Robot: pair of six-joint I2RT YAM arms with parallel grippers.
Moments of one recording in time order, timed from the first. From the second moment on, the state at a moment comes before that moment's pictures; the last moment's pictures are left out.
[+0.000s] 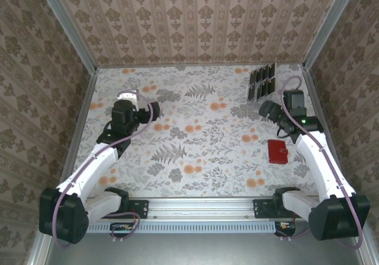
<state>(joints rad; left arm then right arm) -0.38 1.07 0.70 -0.05 -0.08 -0.31 0.02 1.08 0.92 -0.73 0.12 0.54</state>
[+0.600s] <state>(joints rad) -0.51 1.17 0.72 -0.10 -0.04 -0.40 -0.07 1.23 0.65 -0.65 0.09 0.68</state>
